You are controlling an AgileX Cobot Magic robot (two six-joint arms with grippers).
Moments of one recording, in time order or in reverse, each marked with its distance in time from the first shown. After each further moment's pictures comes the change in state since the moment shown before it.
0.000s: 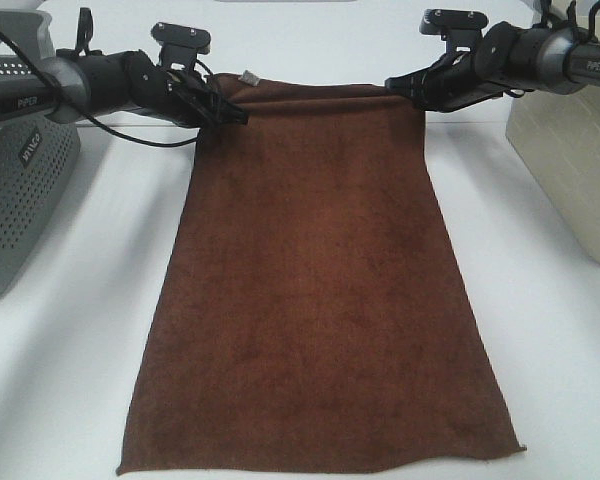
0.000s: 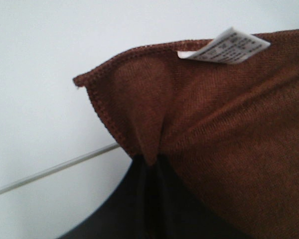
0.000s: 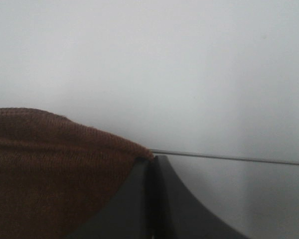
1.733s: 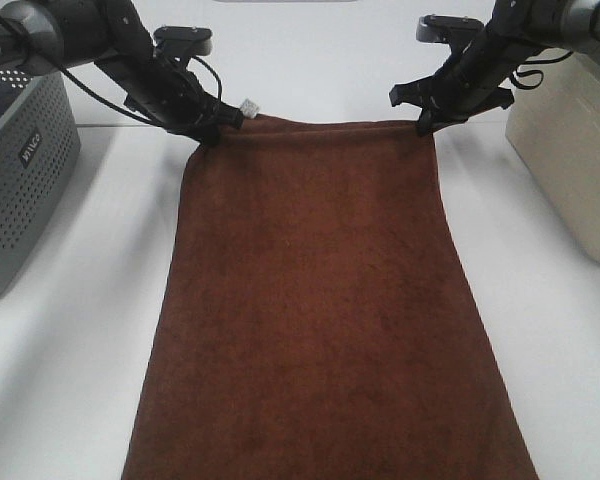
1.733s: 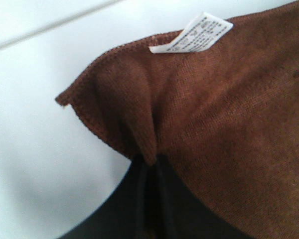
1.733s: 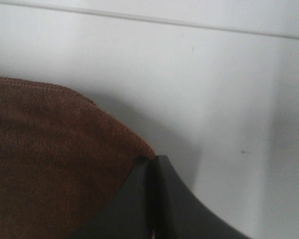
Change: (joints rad) left arm 0.004 -0.124 0.003 -0.002 0.511 -0.050; right arm -0.003 -0.106 0.000 -0.044 0.477 0.000
